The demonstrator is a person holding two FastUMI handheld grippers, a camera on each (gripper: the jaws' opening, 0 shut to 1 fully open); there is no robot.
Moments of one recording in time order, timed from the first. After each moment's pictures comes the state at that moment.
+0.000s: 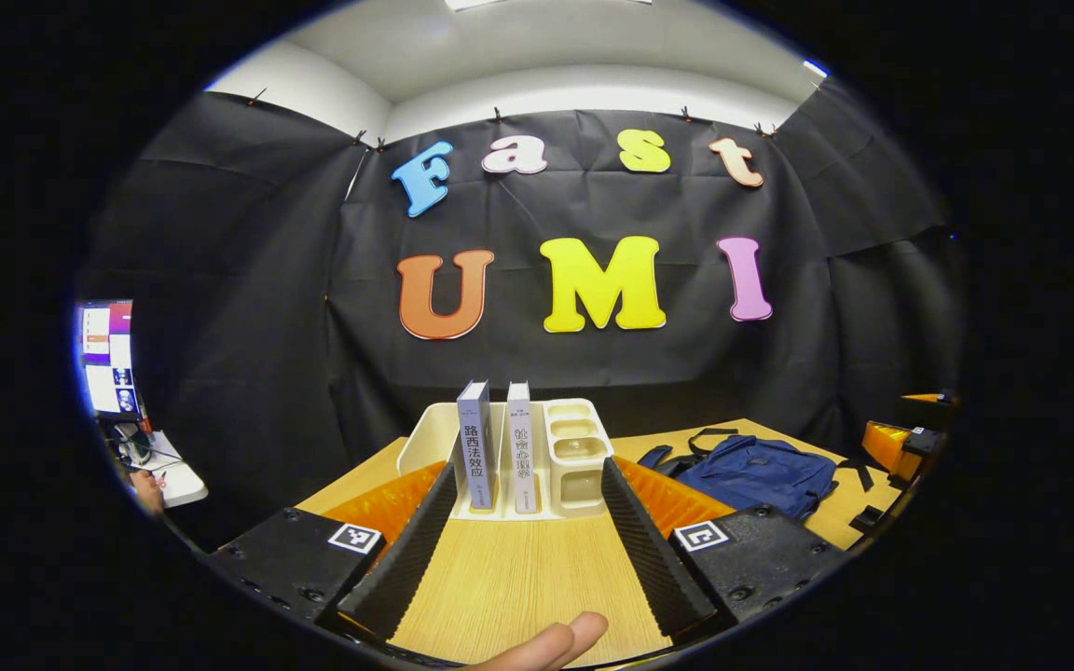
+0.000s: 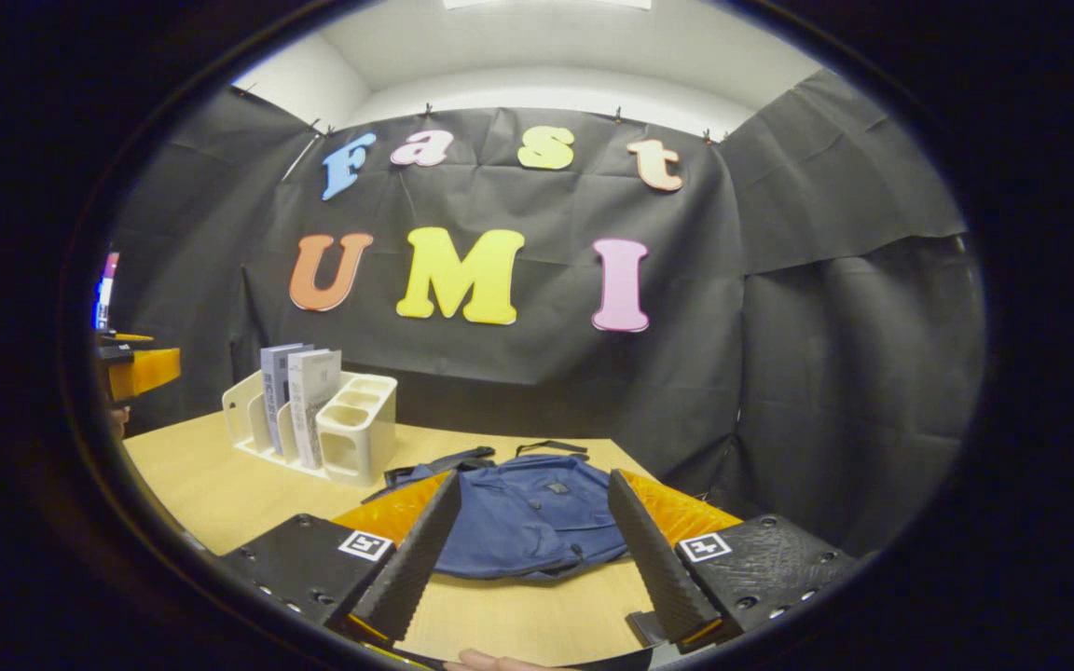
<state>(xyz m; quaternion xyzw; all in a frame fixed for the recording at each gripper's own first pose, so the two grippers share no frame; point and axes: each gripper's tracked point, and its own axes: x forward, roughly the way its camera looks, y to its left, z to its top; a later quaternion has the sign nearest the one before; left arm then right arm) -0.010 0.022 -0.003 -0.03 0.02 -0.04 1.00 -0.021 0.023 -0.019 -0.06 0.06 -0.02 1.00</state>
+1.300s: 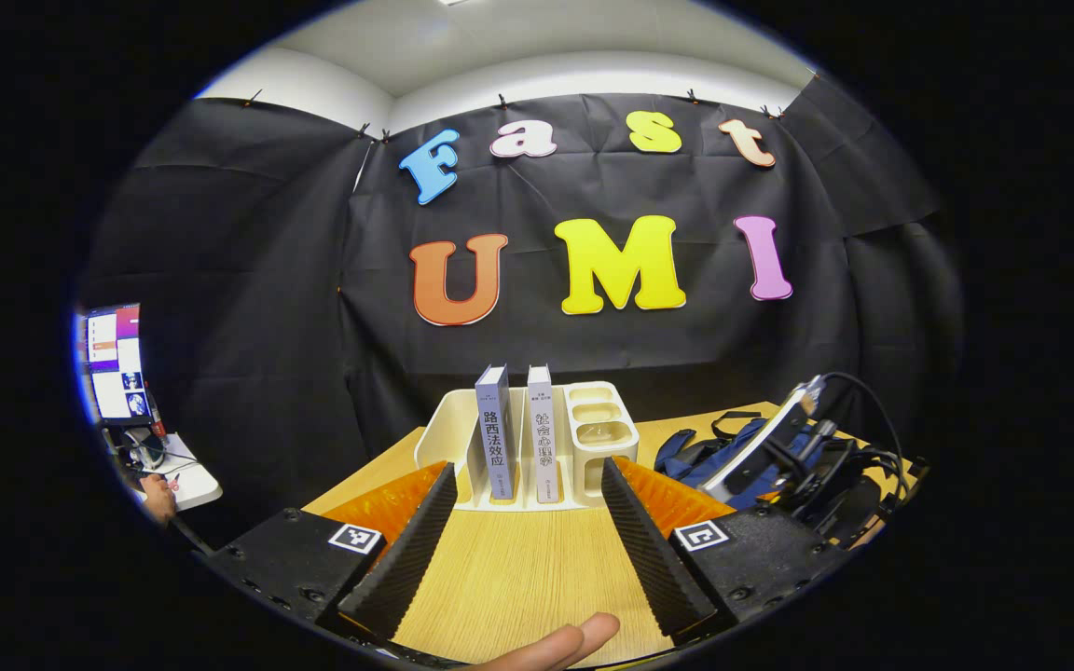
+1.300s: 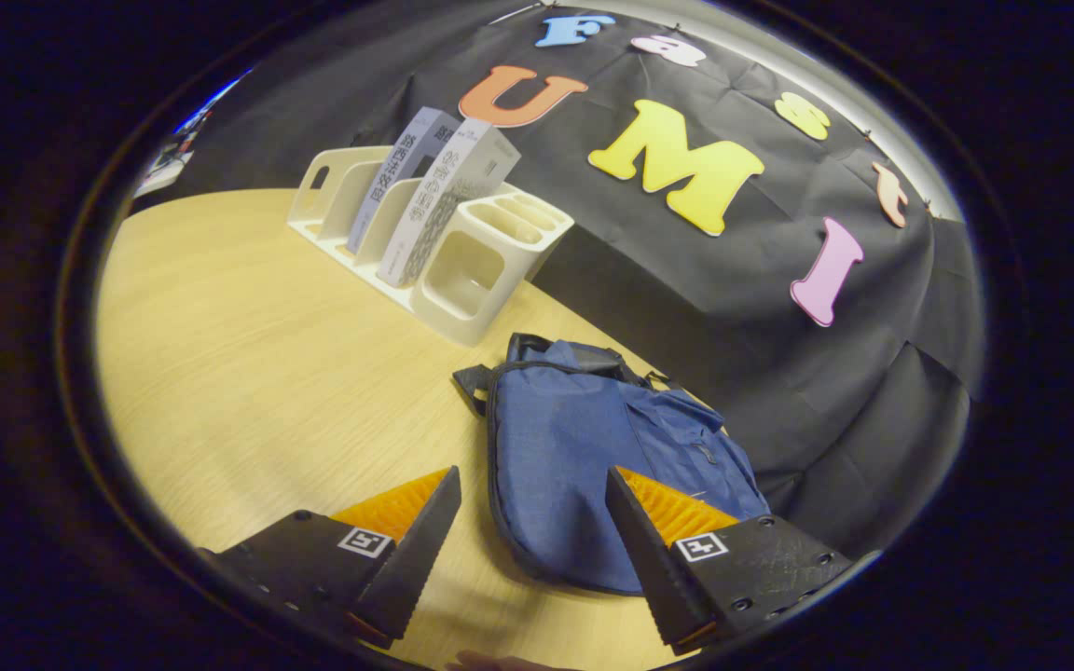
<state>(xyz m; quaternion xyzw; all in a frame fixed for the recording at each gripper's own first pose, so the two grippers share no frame) 0.001 0.038 -0.015 -0.02 0.05 -0.02 1.00 0.090 0.176 -0.209 -0.33 0.24 0.07 0.91</state>
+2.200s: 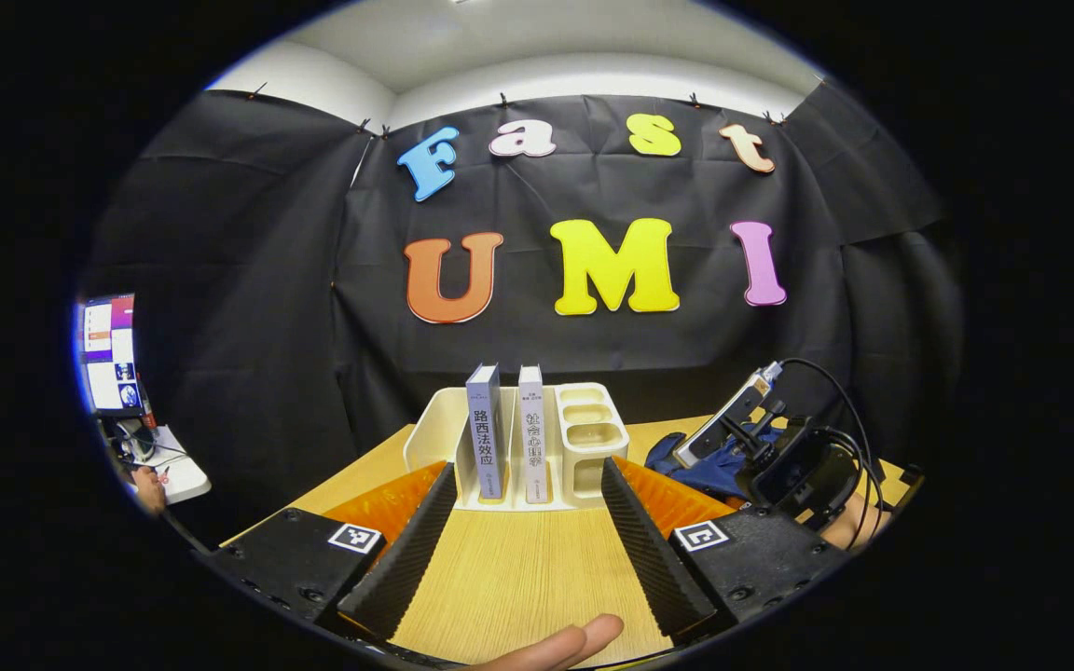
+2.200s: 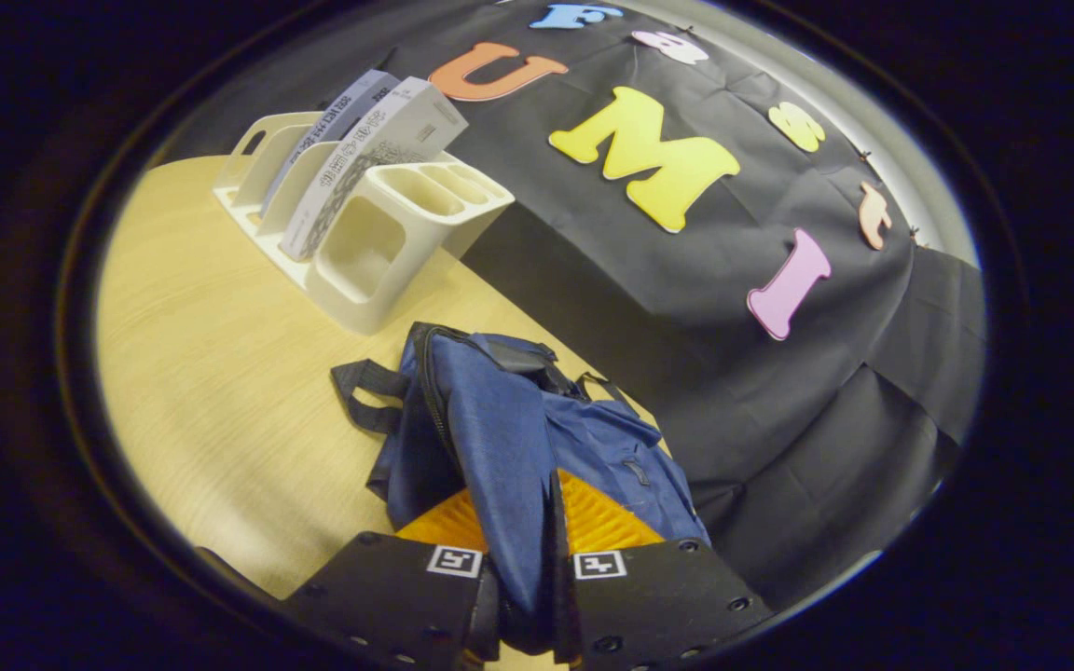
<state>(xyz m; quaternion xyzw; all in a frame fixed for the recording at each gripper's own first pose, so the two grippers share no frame) 0.001 0.033 -0.016 -0.03 0.05 -0.03 1.00 0.149 0.136 -0.178 -0.35 0.21 -0.01 0.91</state>
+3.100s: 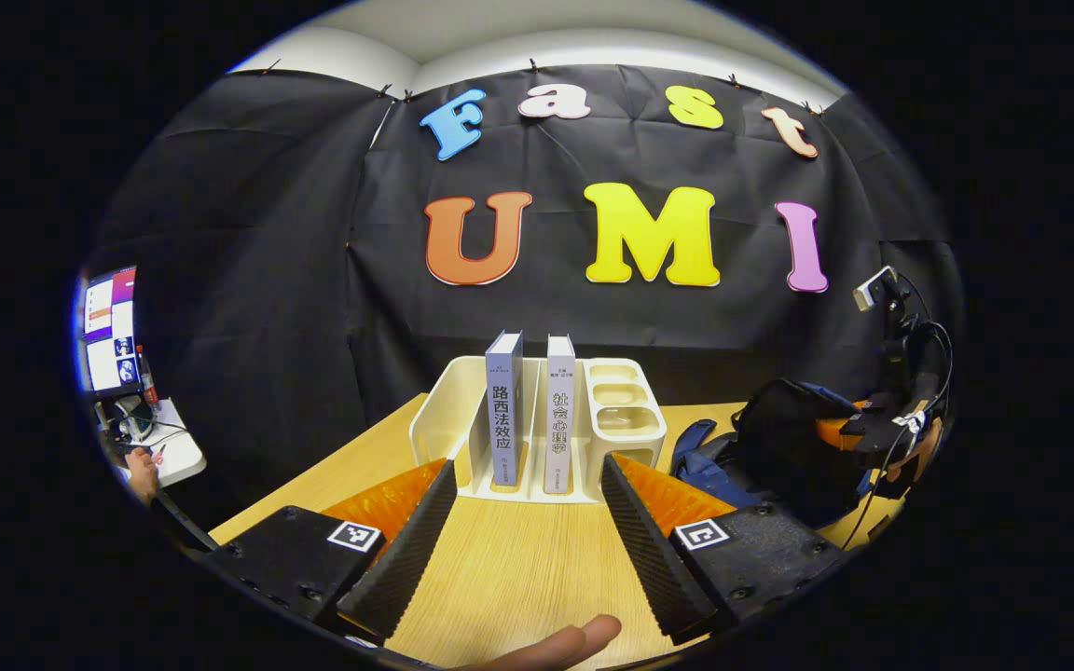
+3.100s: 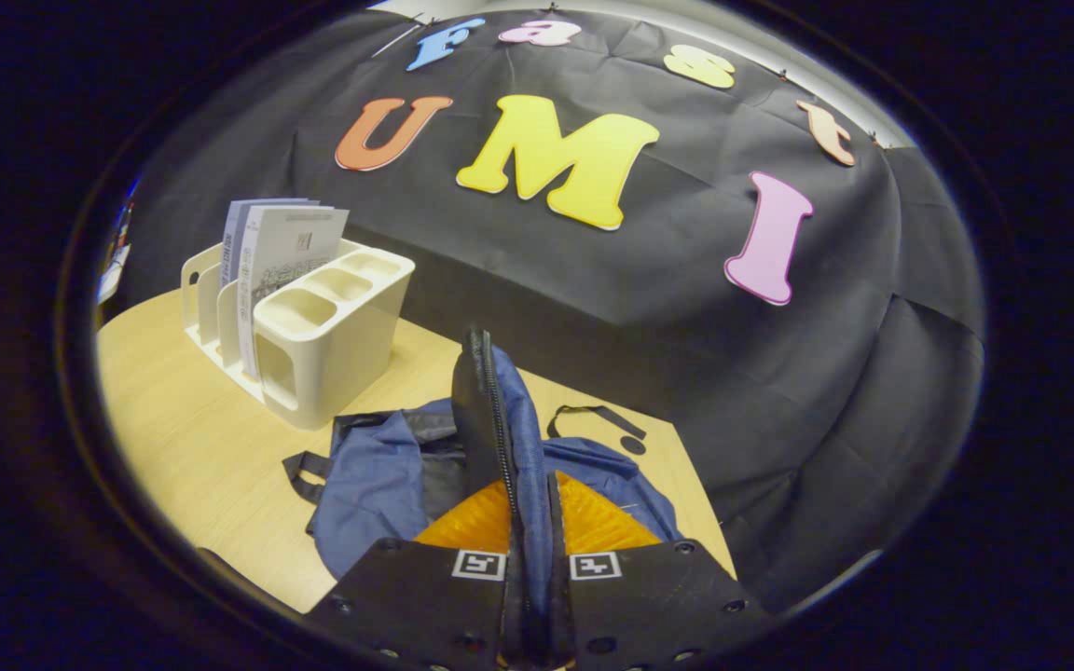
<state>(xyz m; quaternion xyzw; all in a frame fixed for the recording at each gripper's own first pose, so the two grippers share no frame) 0.066 0.046 -0.044 -0.06 0.12 0.00 0.99 0.215 0.056 -0.077 -0.21 0.20 0.05 0.96</state>
